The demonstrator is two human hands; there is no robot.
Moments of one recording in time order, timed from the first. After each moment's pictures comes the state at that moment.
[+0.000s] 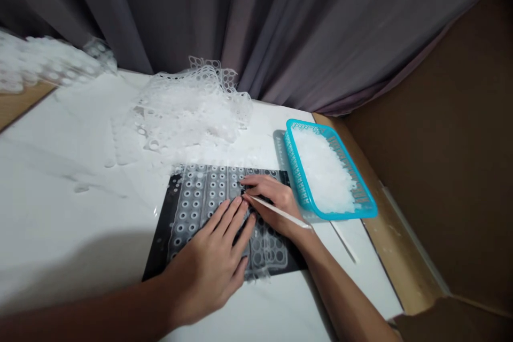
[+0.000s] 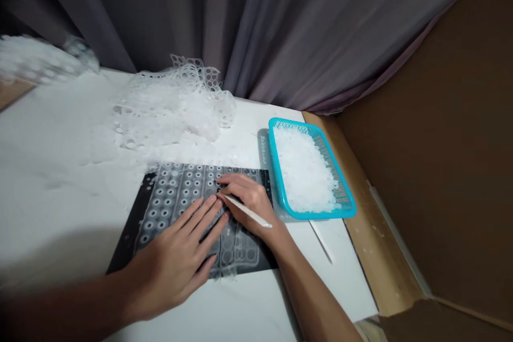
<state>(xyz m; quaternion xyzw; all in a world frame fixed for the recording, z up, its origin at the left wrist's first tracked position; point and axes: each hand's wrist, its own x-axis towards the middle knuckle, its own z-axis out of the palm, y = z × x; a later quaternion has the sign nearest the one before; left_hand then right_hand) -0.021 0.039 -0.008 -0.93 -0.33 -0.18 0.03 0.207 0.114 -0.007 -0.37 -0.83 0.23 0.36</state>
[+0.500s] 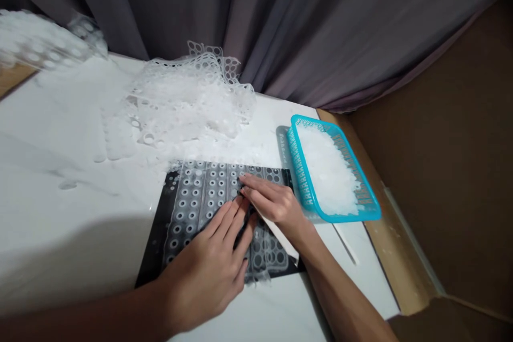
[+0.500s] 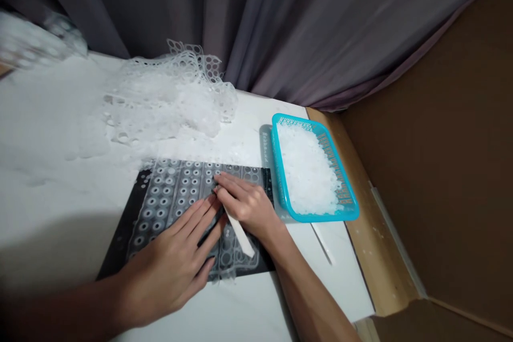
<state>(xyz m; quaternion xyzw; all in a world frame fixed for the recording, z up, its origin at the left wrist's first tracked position) -0.018 0.038 -0.007 -0.94 -0.32 -0.15 0.02 0.206 0.113 -0.004 -0.38 -0.87 0.15 0.26</state>
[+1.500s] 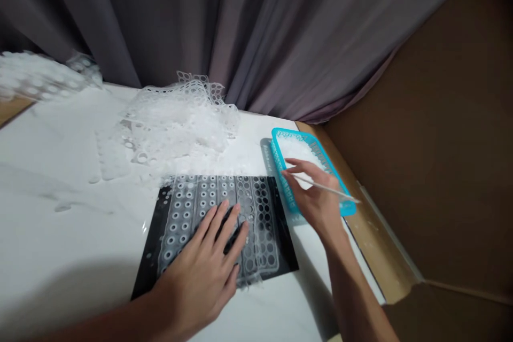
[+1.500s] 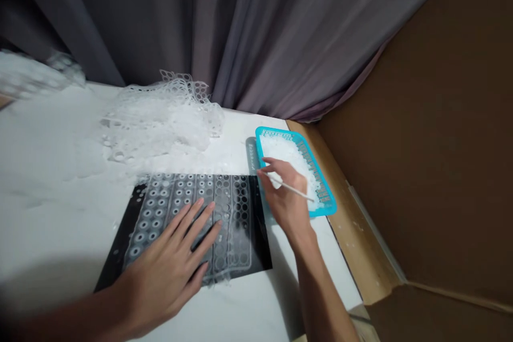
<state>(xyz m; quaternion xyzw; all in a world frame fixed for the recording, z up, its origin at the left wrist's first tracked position) -0.023 0.037 -0.008 -0.92 -0.33 -0.19 0.03 0.257 0.110 0.068 -0.62 -0.69 0.03 0.37</state>
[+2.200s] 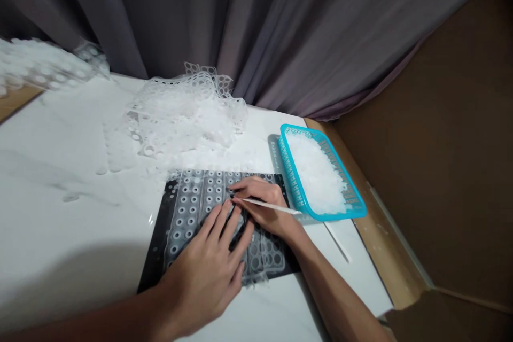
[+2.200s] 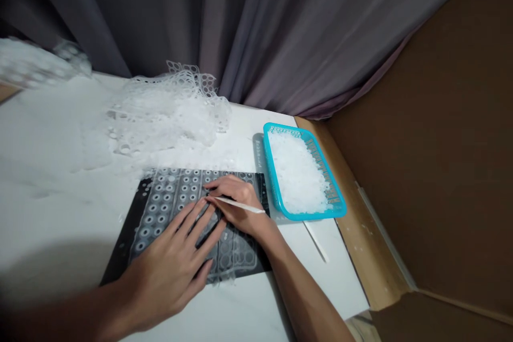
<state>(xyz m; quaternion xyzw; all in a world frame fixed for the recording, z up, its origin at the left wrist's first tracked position) -0.021 0.037 -0.008 -0.92 -0.34 -0.17 0.03 0.190 0.122 0.004 -0.37 -0.82 0.27 0.33</state>
